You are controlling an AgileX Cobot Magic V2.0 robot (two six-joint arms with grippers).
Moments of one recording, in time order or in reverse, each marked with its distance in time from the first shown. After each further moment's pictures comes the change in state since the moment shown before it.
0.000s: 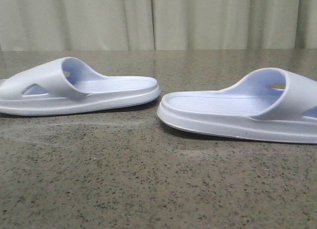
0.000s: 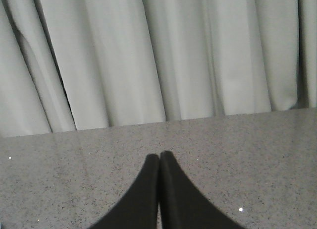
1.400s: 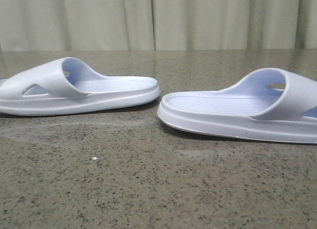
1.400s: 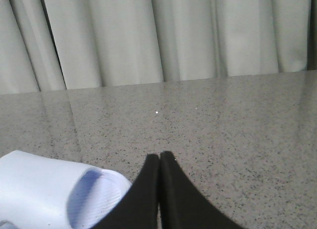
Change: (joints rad) left arm 0.000 -0.273 0.484 0.463 -0.273 0.000; right arm 0.000 -0.195 0.509 -0.025 -0.340 0.000
